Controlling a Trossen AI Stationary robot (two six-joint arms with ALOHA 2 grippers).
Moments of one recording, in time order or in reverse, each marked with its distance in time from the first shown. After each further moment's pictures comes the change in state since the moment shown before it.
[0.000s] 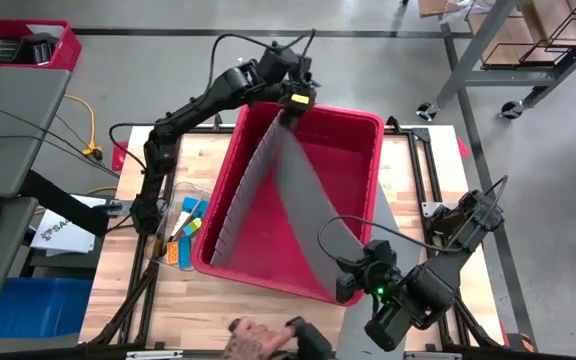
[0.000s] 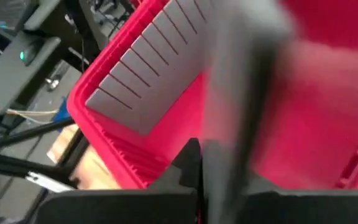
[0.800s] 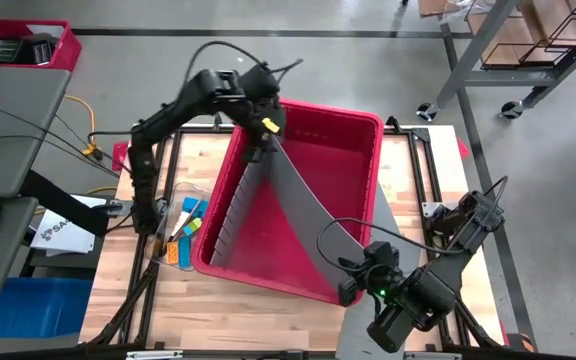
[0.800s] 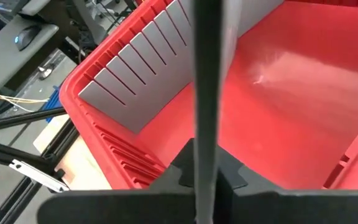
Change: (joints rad) left arm -0.067 -0.146 -0.007 -0.659 0.190 -0.441; right arm 0.010 0.004 -0.001 -0.024 0.012 -0.066
